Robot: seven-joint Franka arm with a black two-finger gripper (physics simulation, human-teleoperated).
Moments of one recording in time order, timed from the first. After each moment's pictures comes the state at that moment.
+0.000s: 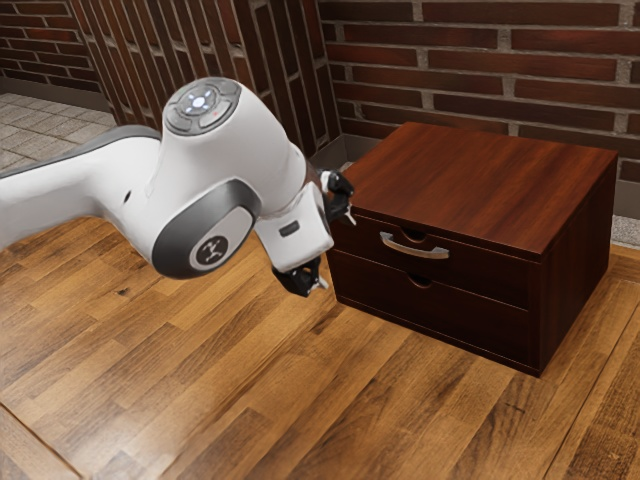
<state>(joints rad) 0.01 -0.09 -0.13 -1.93 0.24 2.32 1.24</state>
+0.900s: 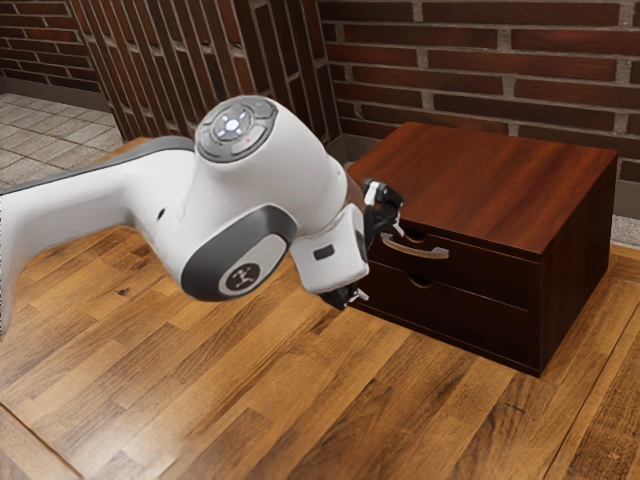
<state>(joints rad) -0.07 -0.06 -0.13 -1.93 0.28 2.40 1.29</state>
